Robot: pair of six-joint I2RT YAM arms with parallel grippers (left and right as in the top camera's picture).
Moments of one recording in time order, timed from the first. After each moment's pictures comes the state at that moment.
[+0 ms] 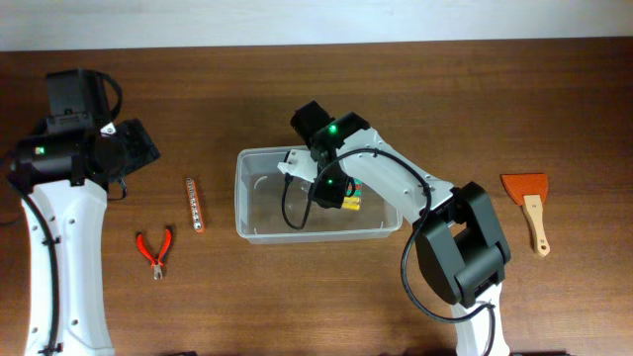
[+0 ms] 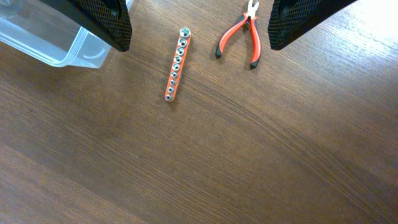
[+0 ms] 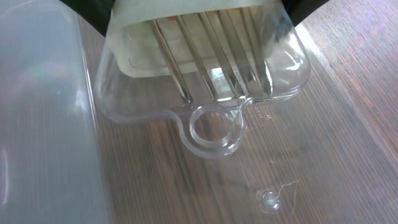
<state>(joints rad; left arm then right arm) 0.15 1.48 1.57 -1.14 -0.15 -0.34 0.59 2.15 1.72 -1.06 -0.04 -0.65</state>
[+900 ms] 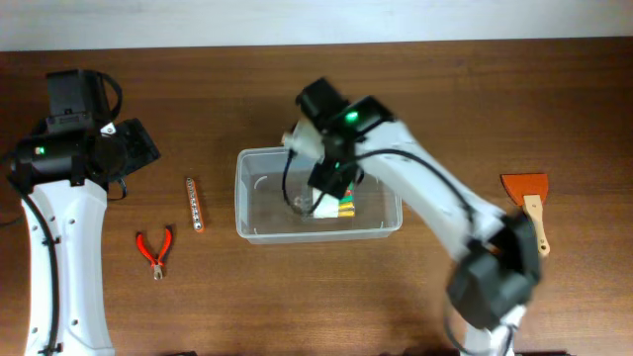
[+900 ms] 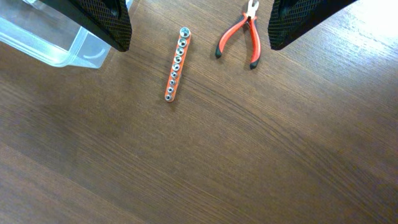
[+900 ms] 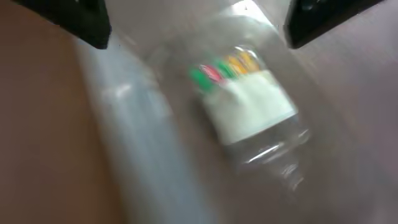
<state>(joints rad) 0.15 1.48 1.57 -1.14 -0.15 -0.34 0.58 1.94 1.84 -1.16 0.11 -0.49</state>
